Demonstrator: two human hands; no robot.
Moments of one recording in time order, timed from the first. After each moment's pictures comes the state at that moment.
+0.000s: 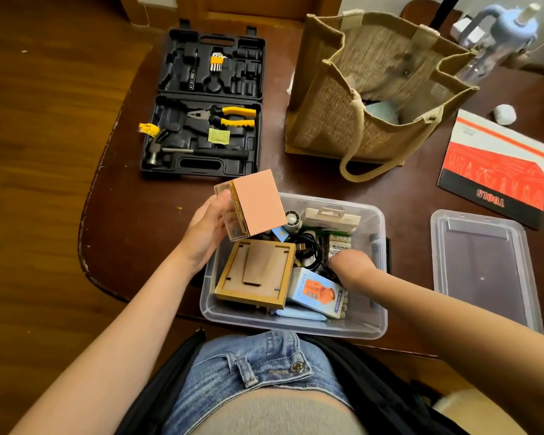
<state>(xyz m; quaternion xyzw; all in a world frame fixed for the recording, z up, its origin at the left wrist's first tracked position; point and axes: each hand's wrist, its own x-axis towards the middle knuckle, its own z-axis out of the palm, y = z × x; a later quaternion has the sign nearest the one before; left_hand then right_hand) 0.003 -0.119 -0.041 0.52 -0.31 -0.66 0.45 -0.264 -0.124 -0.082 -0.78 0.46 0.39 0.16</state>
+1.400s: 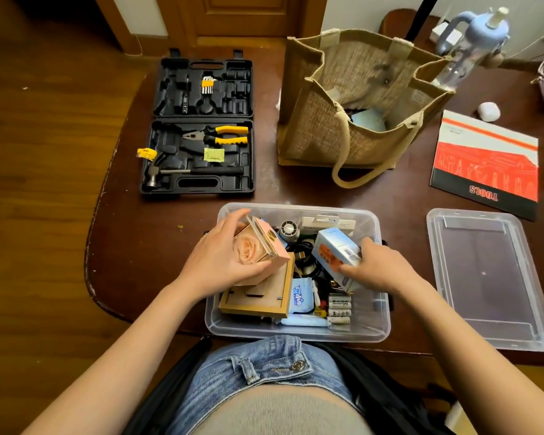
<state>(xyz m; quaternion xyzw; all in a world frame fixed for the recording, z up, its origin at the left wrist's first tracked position) -0.001 -0.103 -0.018 0.62 -0.68 -0.36 0.15 -0.283 -0.116 -0.015 -0.63 0.70 0.17 0.30</state>
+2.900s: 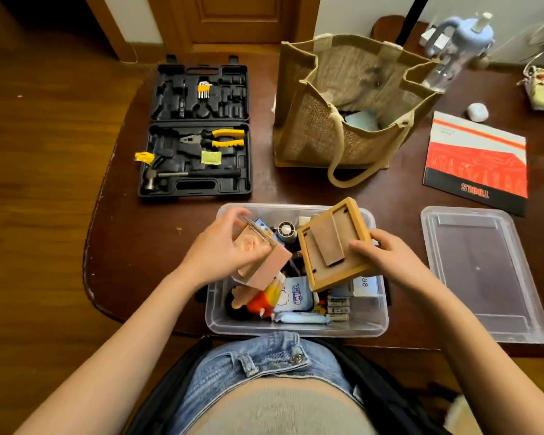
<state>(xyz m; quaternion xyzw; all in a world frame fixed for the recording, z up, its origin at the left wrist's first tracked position) -0.002 -0.116 -0.017 0.64 -0.64 -0.40 0.14 -0.288 -0.098 0.021 -0.50 0.69 -0.16 0.50</state>
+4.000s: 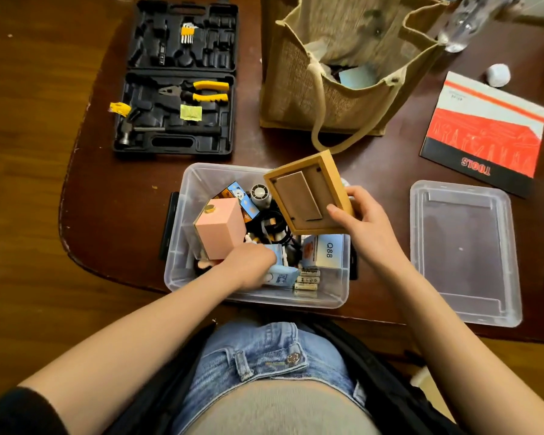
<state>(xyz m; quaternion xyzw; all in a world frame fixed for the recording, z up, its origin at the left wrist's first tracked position) -0.114 -0.075 -0.067 0.44 -0.82 -0.27 -0.23 -0.311 -0.099 0.012 -0.52 0.60 -0.30 0.53</state>
